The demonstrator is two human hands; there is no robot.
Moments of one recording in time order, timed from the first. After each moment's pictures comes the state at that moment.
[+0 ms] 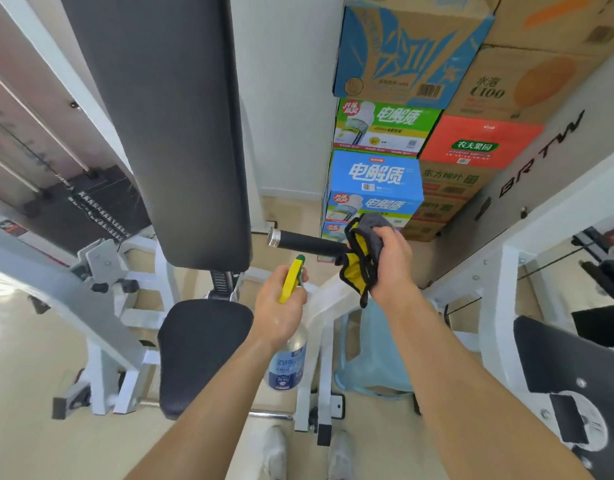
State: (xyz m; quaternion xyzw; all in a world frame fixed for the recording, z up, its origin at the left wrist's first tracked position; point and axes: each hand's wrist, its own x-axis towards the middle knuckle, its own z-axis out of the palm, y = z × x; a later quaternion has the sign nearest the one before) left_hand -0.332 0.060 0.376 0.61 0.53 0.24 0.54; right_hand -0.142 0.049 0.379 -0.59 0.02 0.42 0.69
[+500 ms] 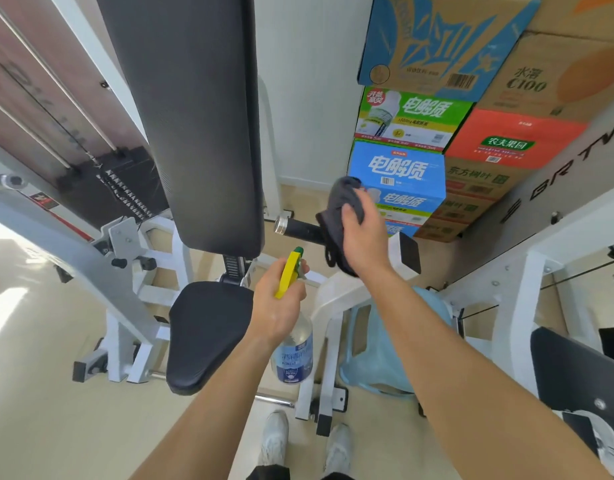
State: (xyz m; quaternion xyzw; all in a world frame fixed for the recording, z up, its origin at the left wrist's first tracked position) left_hand -0.332 0.047 0.373 0.56 0.56 0.28 0.54; right_hand -0.161 0.080 0.381 -0.71 -0.37 0.27 0.53
